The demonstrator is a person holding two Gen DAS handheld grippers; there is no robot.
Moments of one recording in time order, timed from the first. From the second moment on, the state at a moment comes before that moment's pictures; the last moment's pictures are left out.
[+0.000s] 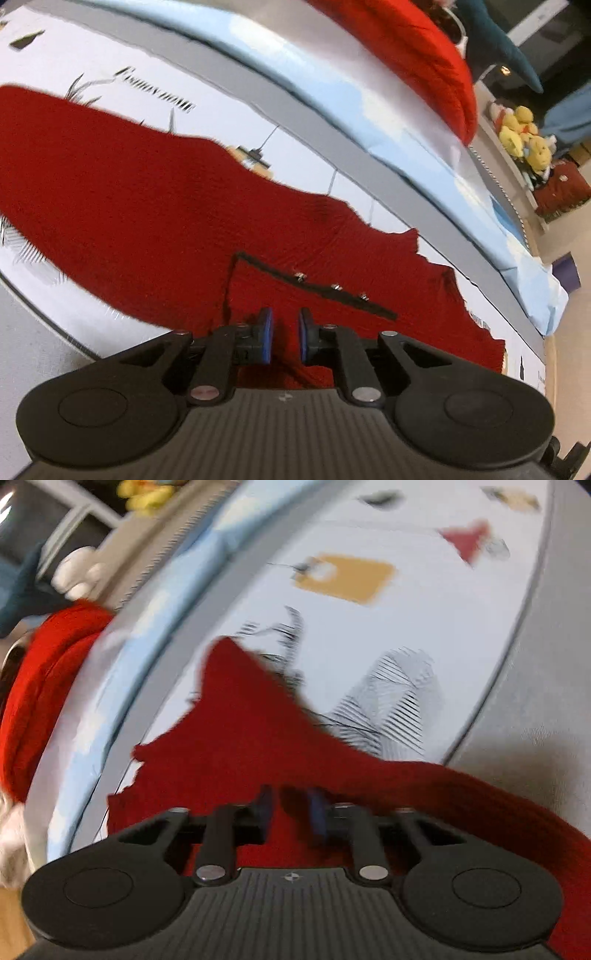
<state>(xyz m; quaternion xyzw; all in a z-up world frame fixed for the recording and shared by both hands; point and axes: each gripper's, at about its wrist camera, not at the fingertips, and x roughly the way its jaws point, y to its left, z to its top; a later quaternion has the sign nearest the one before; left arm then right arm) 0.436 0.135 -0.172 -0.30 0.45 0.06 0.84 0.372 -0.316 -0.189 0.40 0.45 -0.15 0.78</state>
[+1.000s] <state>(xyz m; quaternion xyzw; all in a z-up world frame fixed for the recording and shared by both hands) 0.417 0.228 -0.182 -0.32 0.44 0.16 0.82 0.390 -0.275 -0.152 0.27 0.45 -0.10 0.84</state>
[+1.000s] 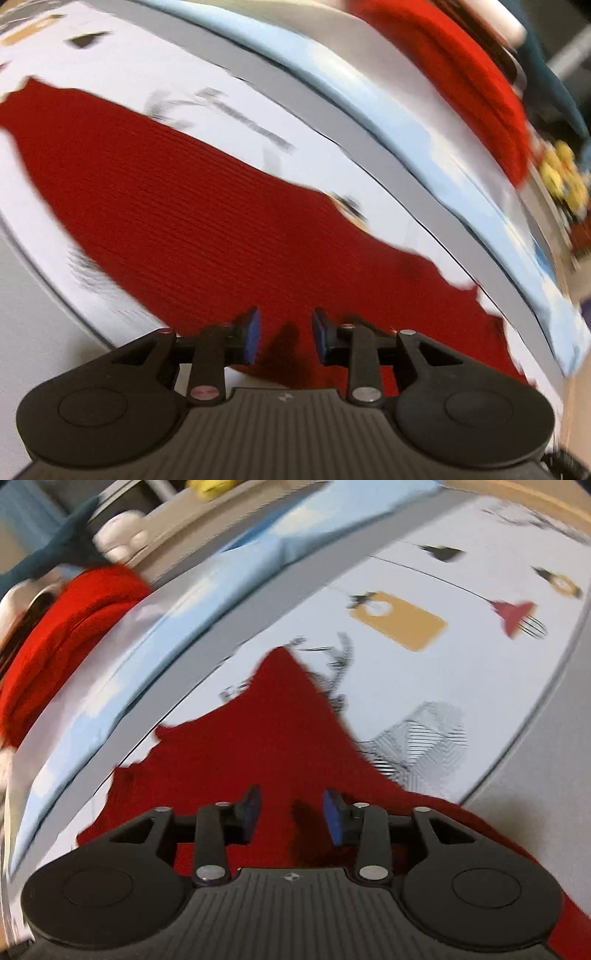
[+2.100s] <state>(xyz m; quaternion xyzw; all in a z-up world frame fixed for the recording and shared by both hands) 0.396 0.261 -0.116 -0.24 0.30 0.22 0.90 0.401 -0.220 -0.161 0.16 0.52 -0.01 0.84</state>
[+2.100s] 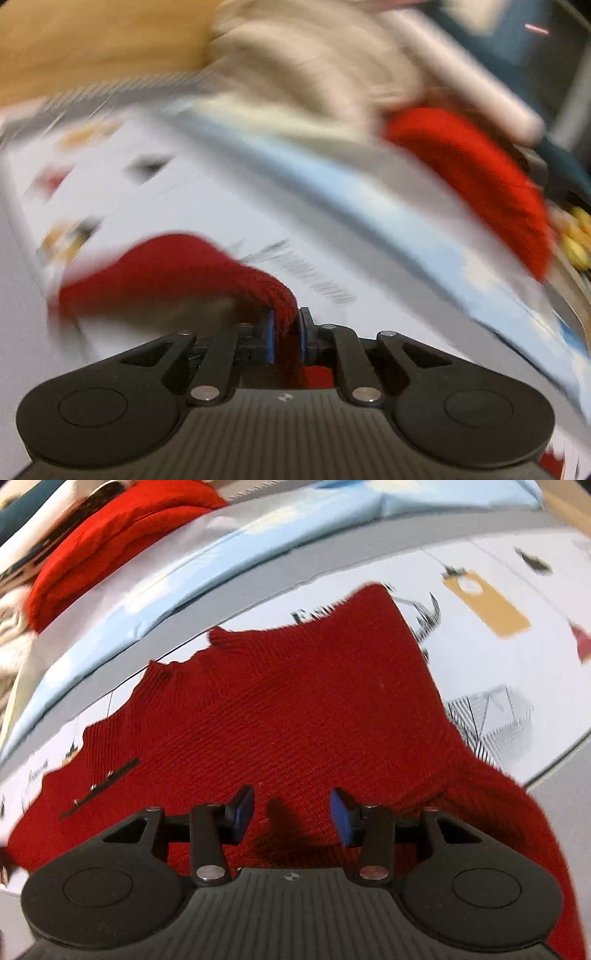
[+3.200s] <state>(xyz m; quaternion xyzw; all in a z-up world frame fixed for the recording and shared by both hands) 0.457 0.141 -0.181 -0.23 0.49 0.09 0.84 0.394 -0.175 -0.151 0.16 0.50 0.12 0.84</state>
